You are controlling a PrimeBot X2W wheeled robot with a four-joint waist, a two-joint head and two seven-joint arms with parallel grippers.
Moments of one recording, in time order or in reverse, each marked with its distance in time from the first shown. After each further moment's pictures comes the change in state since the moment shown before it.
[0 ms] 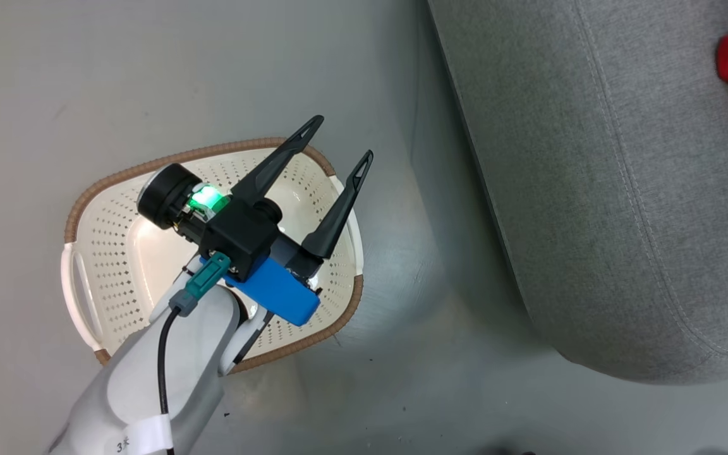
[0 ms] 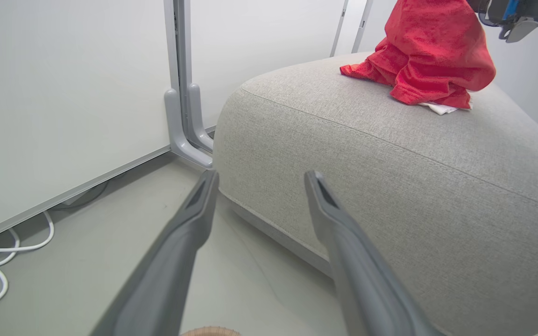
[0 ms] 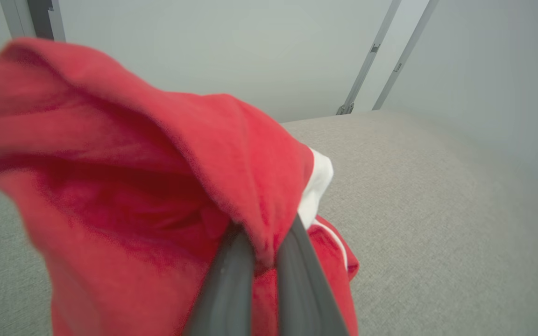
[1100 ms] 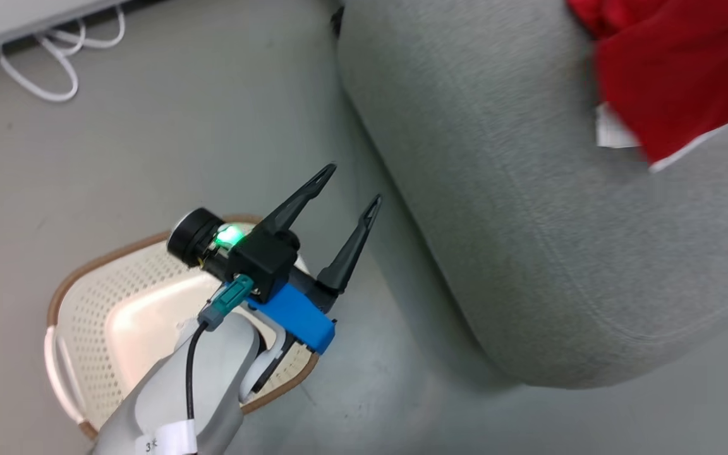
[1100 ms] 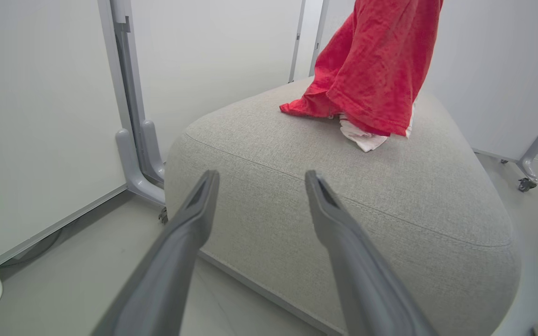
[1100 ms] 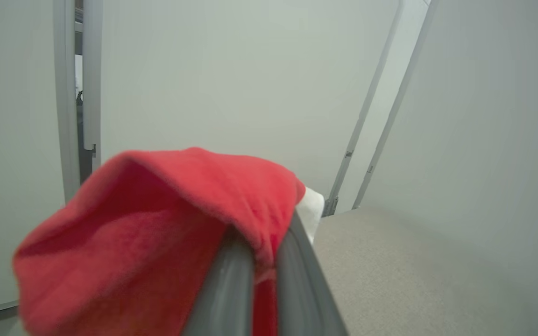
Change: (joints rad) left arm 0.071 -0.049 -0.019 0.094 -0.036 0.000 0.000; right arm -0.001 0.009 0.222 -0.243 0.115 0.000 0.133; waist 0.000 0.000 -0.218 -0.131
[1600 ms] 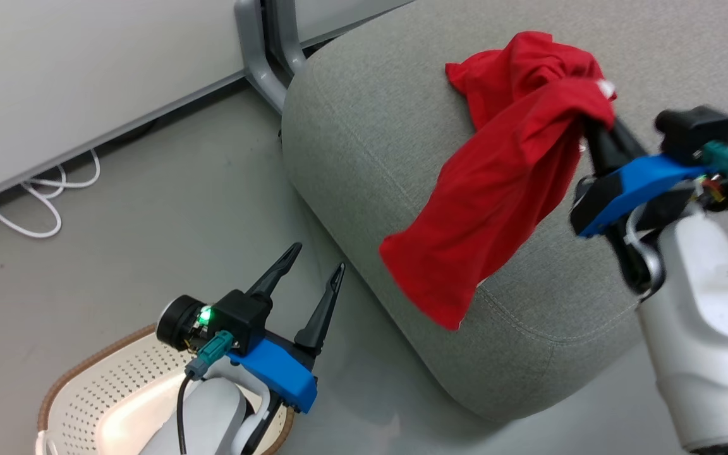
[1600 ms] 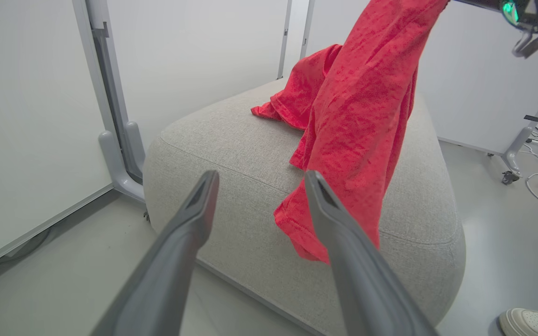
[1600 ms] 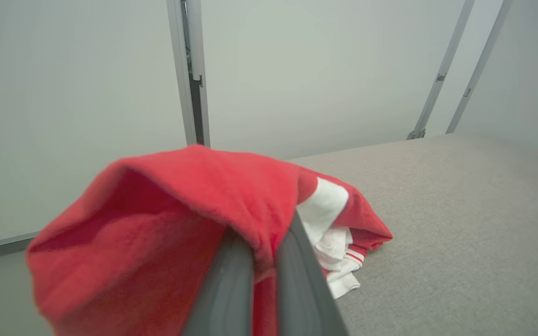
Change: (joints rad) left arm 0.200 -0.043 0.108 0.080 -0.014 0.000 0.000; right arm 0.334 0.270 0.329 0.043 0.076 0.000 -0.064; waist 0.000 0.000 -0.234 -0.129
